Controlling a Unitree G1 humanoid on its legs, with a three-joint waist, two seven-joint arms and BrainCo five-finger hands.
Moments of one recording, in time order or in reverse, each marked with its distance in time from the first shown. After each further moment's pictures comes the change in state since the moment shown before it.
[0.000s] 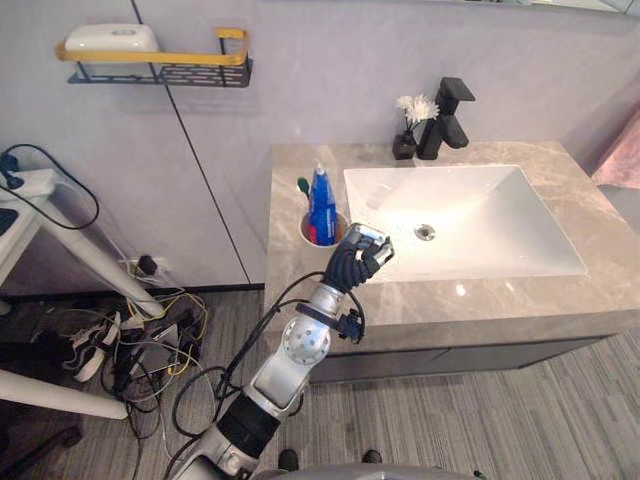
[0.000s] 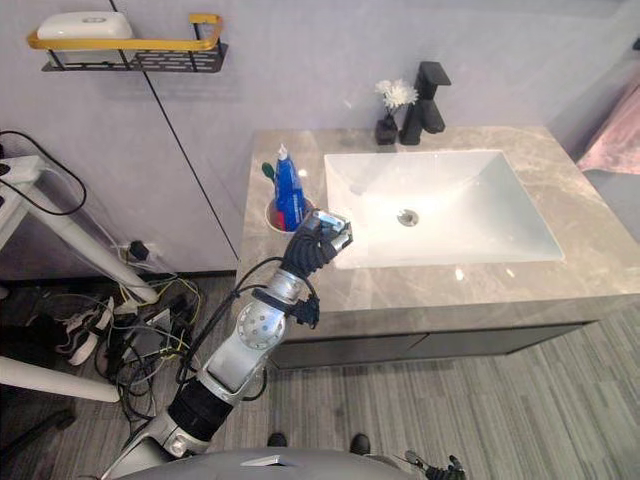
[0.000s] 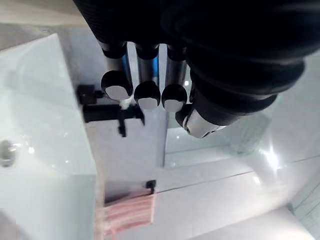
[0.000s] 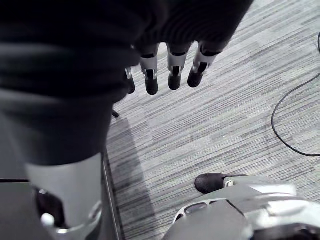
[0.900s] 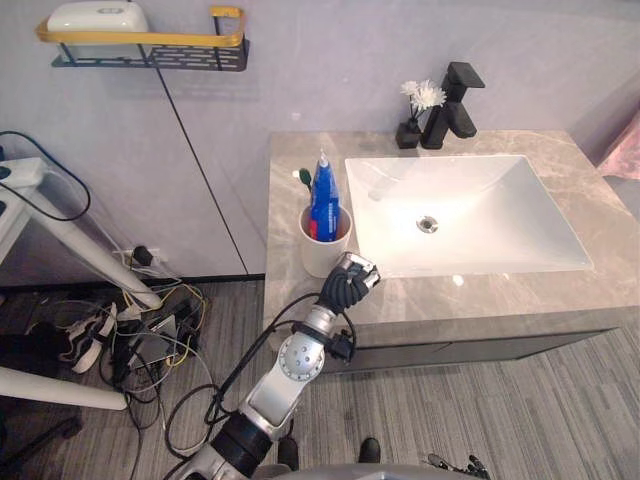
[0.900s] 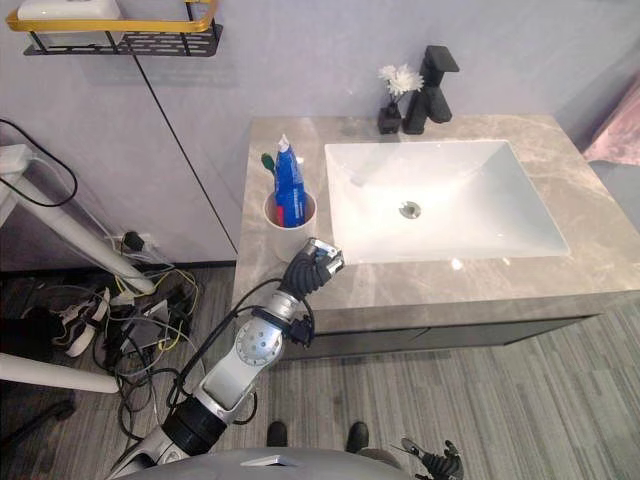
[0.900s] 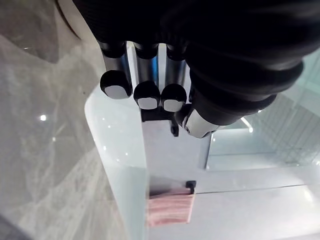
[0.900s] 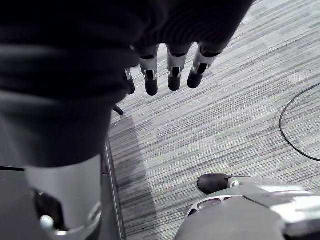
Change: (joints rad) left arm 0.112 0.026 -0.010 -0.006 0.001 0.022 -0.009; right arm -0.019 0.002 0.033 -0.017 -0.002 -0.006 -0.008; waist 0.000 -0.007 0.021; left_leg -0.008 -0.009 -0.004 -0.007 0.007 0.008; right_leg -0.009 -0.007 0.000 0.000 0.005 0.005
